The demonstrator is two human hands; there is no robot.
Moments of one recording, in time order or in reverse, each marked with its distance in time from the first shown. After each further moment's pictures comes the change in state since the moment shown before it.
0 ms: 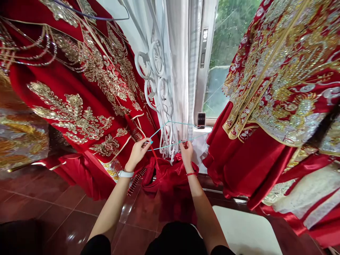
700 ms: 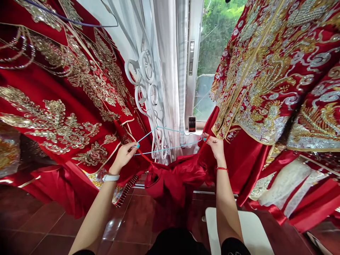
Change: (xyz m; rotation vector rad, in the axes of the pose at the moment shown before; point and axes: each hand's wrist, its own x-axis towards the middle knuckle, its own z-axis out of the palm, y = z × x) left_hand 0.018 -0.014 -0.024 0.037 -0.052 0.089; right_hand 0.071 -0.079 -0.150 -0.058 -0.029 -0.145
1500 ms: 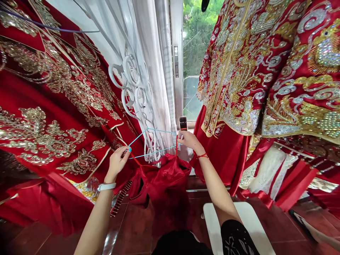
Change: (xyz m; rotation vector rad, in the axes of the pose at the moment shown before) left_hand -0.009 -0.013 0.017 0.085 0.124 0.027; right_hand 0.005 -0.040 0.063 -0.907 -0.473 -0.282
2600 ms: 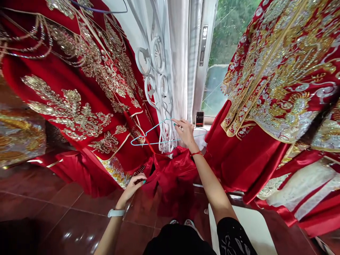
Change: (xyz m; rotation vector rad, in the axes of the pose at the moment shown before) left_hand -0.179 -0.006 0.021 -0.536 -0.292 -0.432; right_hand 0.034 -0.074 0.059 0.272 0.201 -0.107
